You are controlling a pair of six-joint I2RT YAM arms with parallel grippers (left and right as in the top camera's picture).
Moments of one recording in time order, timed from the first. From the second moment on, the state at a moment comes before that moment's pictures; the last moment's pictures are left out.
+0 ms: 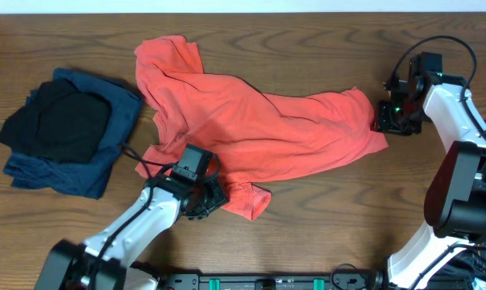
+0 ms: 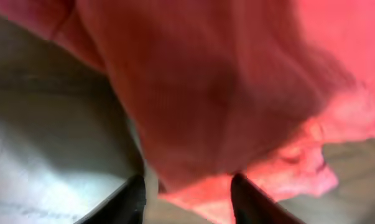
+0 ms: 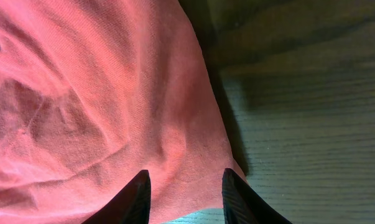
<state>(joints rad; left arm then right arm) -0.43 1.40 0.56 -0.46 0.32 -0.93 -0.16 1.94 1.39 -0.91 -0.16 -0.03</state>
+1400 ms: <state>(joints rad) -0.53 1.48 0.73 -0.25 0.39 -0.81 -0.16 1.94 1.39 -0.92 -0.12 -0.03</state>
